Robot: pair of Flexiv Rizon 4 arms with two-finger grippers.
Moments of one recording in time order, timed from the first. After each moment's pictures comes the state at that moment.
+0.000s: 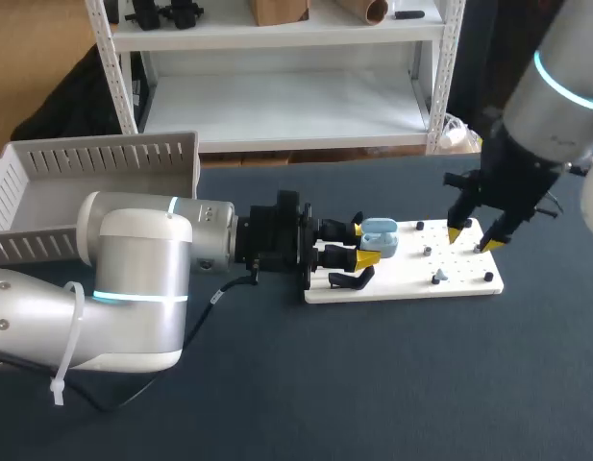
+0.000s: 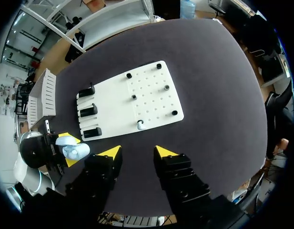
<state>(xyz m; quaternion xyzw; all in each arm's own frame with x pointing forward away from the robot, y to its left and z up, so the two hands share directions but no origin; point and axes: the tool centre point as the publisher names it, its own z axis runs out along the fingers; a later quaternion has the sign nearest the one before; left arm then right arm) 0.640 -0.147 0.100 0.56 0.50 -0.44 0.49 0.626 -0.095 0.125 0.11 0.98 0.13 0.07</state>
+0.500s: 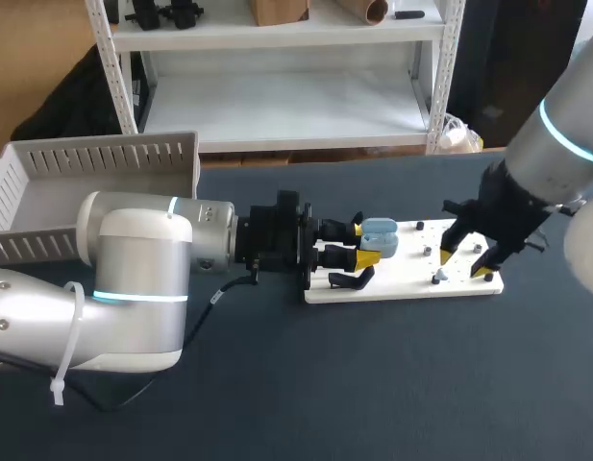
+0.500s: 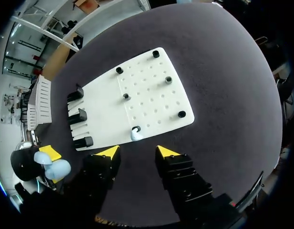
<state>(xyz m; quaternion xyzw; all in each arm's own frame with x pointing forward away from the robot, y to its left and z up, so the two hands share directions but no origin) 0.640 -0.147 0.100 0.56 0.50 -0.44 0.49 0.638 -0.092 0.068 0.14 0.97 0.16 0.07</state>
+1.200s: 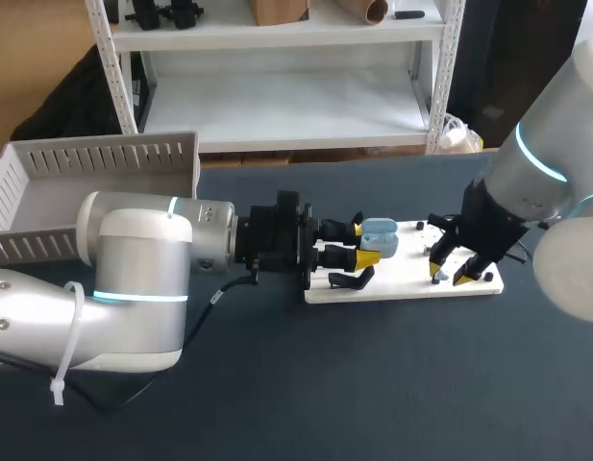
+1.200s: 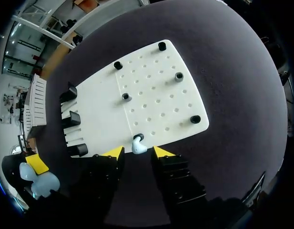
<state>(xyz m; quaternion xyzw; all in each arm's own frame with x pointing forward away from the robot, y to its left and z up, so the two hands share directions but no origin) 0.640 -0.147 0.100 0.56 0.50 -0.44 0.49 0.648 -0.081 0.038 0.14 0.97 0.16 0.07</state>
